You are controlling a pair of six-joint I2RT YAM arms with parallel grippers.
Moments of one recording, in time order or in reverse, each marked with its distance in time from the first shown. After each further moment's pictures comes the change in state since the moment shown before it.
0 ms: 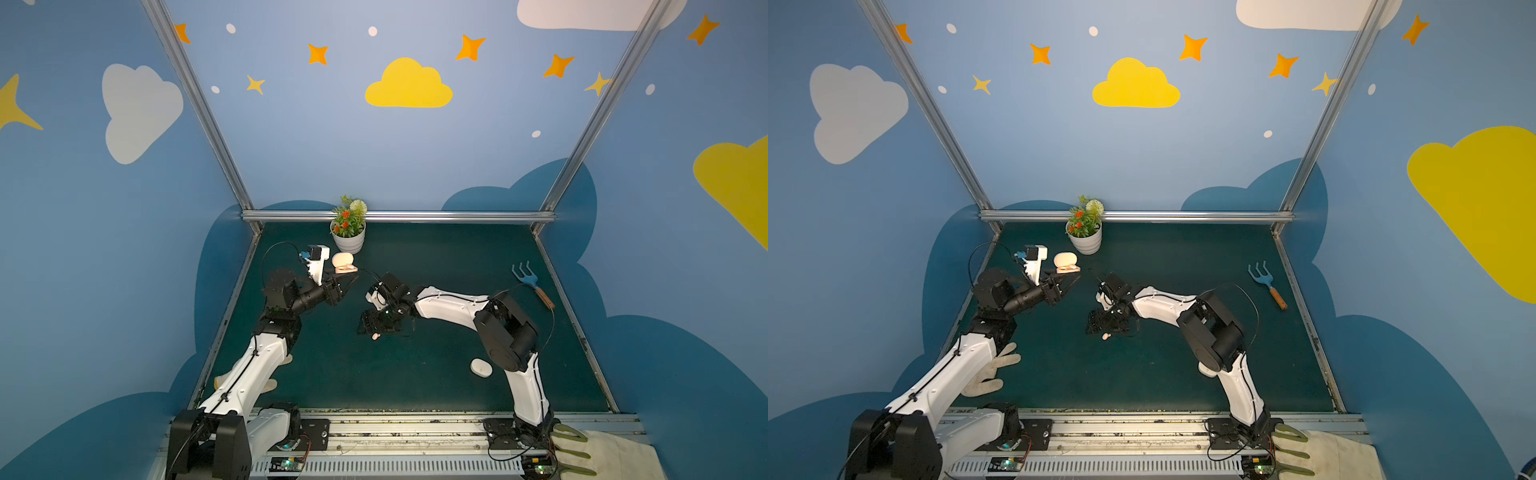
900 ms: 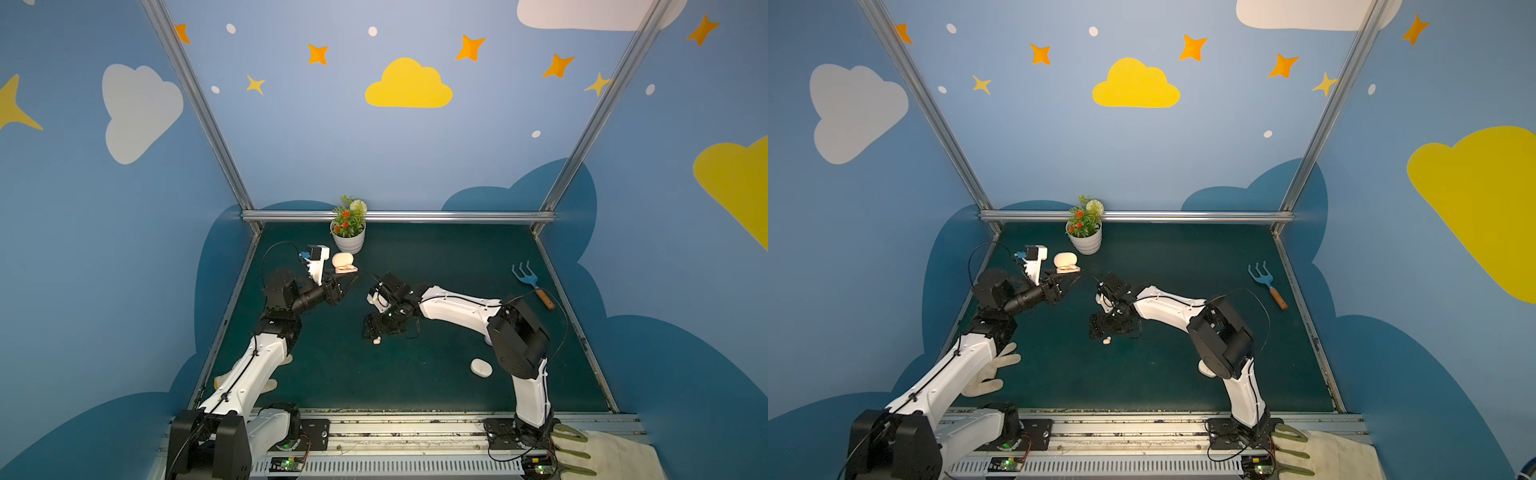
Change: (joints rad) left arm 0.000 0.000 0.000 0.000 0.000 -0.004; right arm 0.024 -0.063 0.040 -0.150 0.086 -0.135
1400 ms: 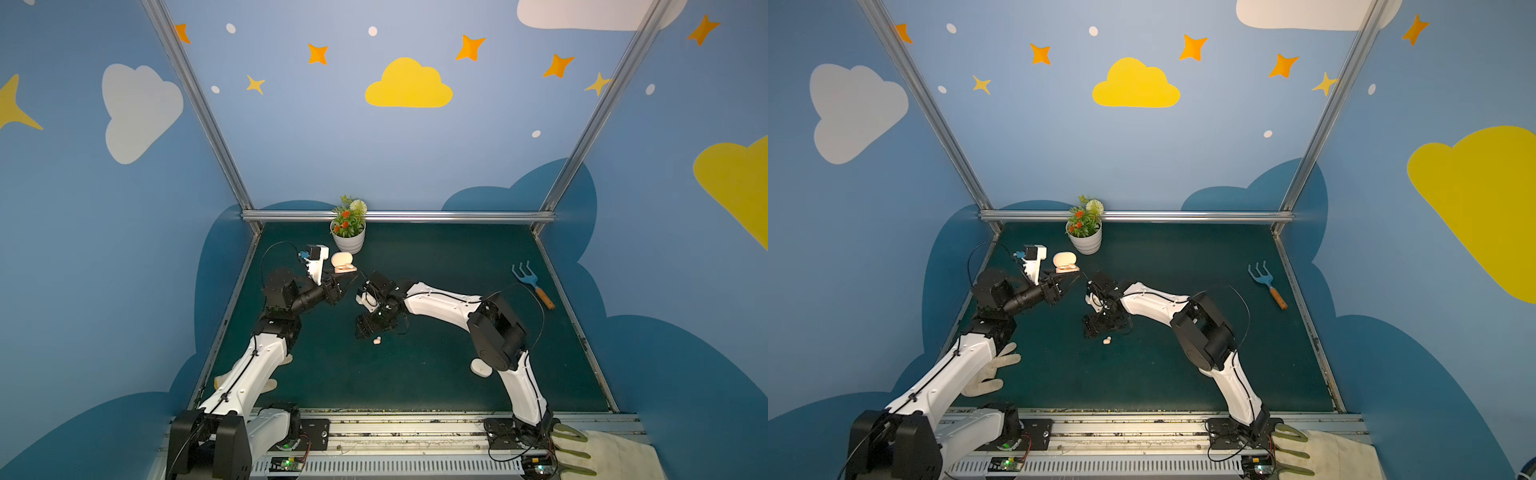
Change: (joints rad) left arm 0.002 -0.002 0.000 0.000 -0.003 0.000; right arm 0.025 0.145 0.155 -0.097 0.027 -0.116
